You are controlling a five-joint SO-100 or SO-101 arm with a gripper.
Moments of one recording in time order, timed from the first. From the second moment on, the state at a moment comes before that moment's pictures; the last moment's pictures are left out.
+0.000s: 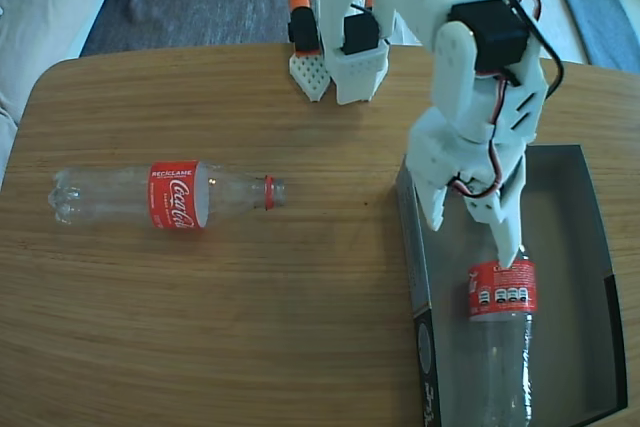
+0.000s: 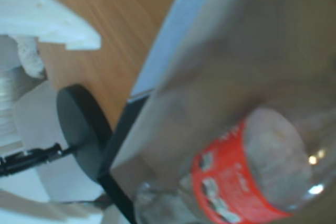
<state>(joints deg) -21.2 93.3 82.8 76.8 -34.5</state>
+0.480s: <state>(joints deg) -12.3 93.3 78.6 85.4 -20.0</state>
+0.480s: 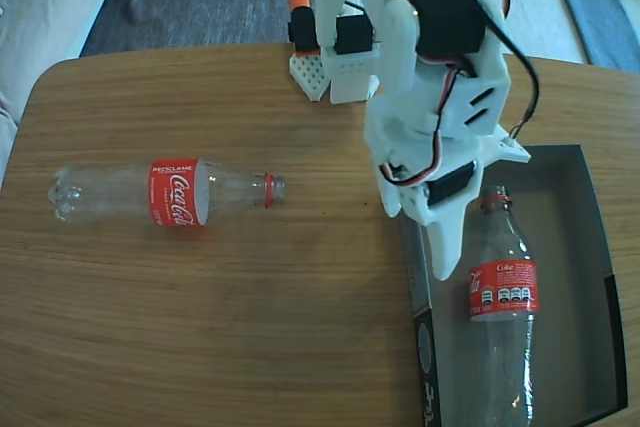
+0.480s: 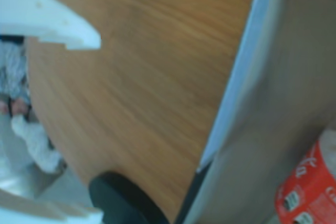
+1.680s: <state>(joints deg) 10.8 117.0 107.3 87.6 -19.2</state>
